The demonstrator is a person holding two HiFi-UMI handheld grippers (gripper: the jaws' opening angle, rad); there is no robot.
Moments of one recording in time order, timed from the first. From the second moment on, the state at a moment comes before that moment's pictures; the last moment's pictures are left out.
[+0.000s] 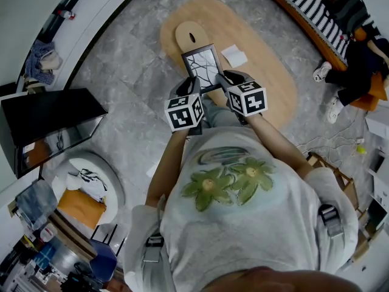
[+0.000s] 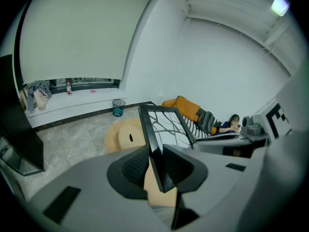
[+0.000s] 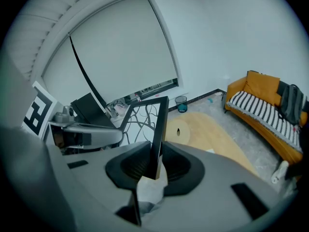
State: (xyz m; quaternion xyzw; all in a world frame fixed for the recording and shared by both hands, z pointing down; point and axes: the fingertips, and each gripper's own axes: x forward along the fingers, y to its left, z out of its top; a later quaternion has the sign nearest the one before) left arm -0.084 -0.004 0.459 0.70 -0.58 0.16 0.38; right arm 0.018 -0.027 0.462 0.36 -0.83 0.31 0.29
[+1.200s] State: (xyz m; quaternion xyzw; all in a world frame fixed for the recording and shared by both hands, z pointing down) left arm -0.092 -0.008 0.434 0.71 -0.60 0.15 0.35; right arm 0.010 -0.032 0.433 0.38 -0.84 0.27 0.27
